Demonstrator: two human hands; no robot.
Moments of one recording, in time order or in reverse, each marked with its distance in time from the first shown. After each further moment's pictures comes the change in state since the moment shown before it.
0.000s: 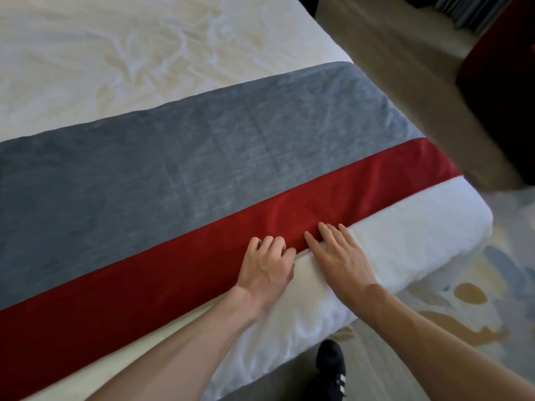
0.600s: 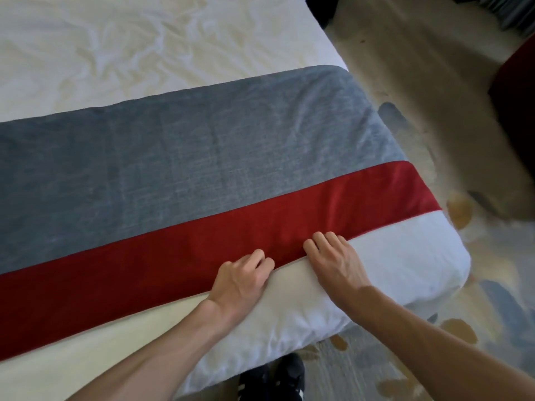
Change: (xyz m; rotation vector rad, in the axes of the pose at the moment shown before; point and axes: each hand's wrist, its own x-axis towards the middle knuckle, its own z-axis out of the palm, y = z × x) left_hand 0.079 0.077 0.029 -0.062 -0.018 -0.146; right_hand 0.021 0.146 0.012 0.036 0.233 -0.191
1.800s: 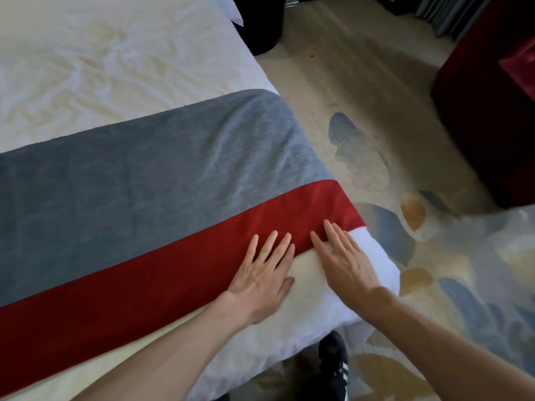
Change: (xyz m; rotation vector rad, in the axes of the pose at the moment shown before) left_hand 0.131 0.119 0.051 0.127 -0.286 0.197; right_hand -0.048 0.171 0.007 0.109 -0.269 0.229
